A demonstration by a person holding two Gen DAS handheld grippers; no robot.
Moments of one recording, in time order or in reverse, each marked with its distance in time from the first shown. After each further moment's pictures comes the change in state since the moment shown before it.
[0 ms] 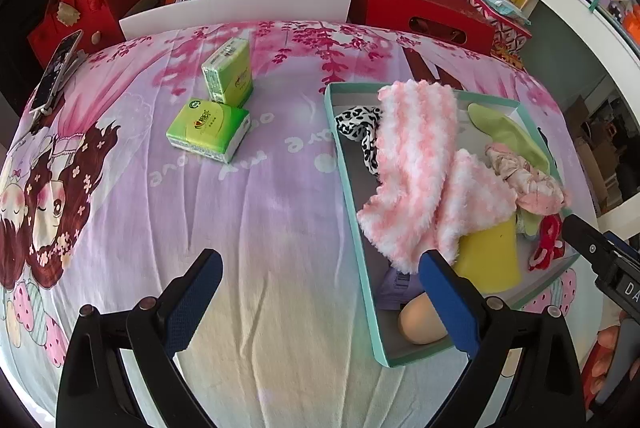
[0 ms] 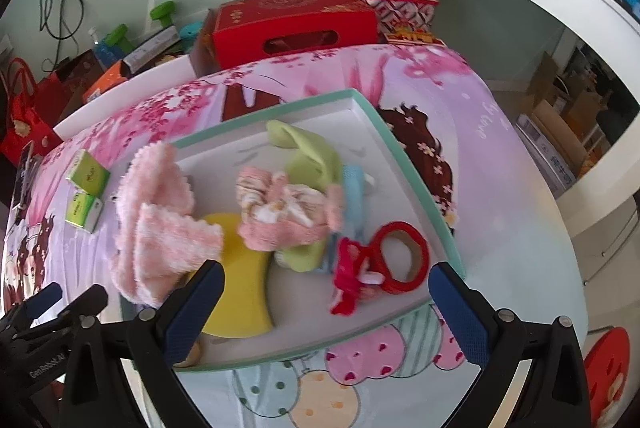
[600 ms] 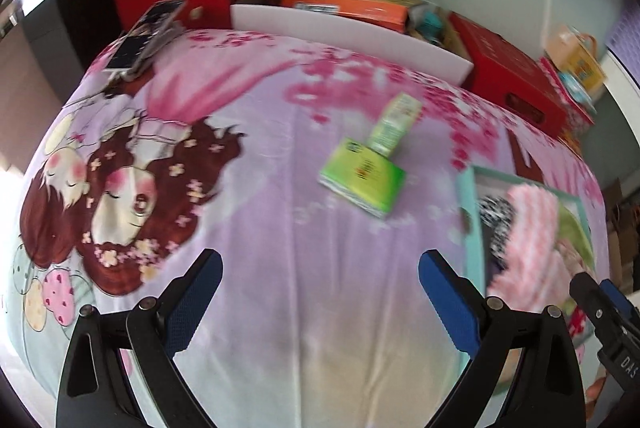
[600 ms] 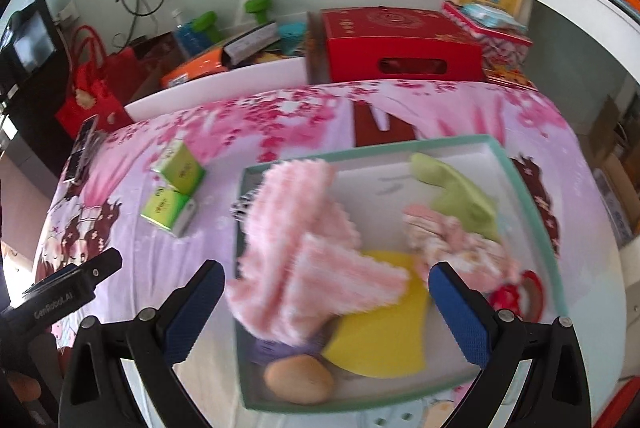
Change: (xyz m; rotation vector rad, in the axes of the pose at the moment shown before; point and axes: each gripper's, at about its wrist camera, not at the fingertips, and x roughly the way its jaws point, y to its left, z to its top) left arm -0.016 0.112 0.021 -0.248 -0.074 0.107; right arm 0.000 0.103 0.016 -0.145 -0.045 0.196
